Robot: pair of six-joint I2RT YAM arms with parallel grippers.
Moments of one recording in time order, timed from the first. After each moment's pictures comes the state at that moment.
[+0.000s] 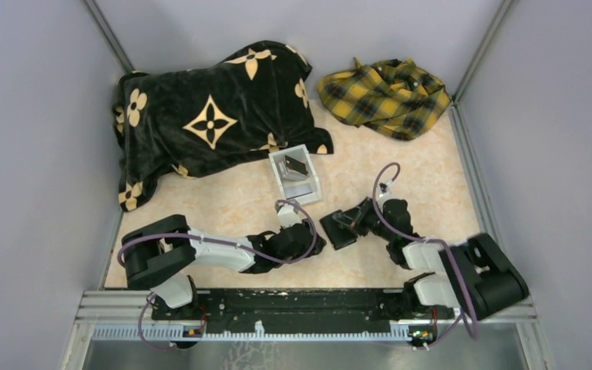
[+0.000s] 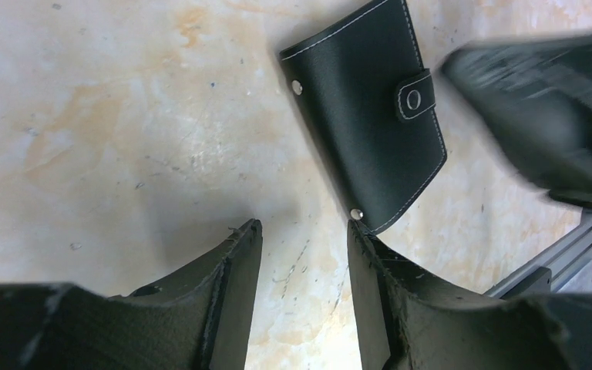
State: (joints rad) left arm -1.22 1.64 0.63 0.31 -0.42 -1.17; right arm 0.38 1.36 0.10 0.84 -0.38 1.12
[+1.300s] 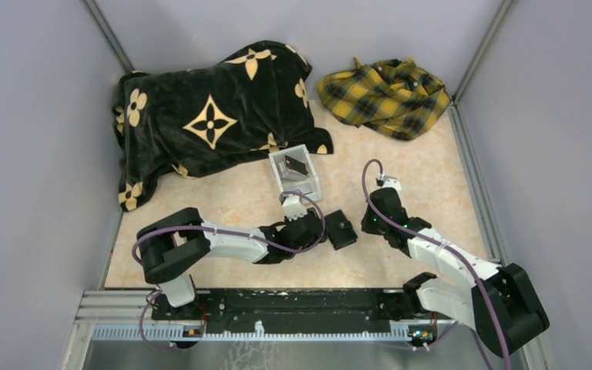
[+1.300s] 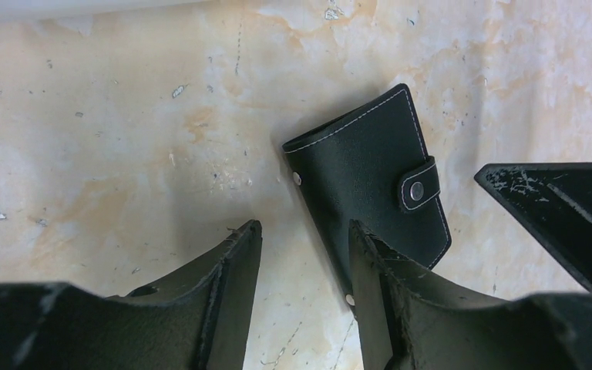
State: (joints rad) left arm -1.18 1.73 0.77 0.20 -0.52 -1.17; right arm 0.48 1.04 0.42 -0.20 0.15 0.57
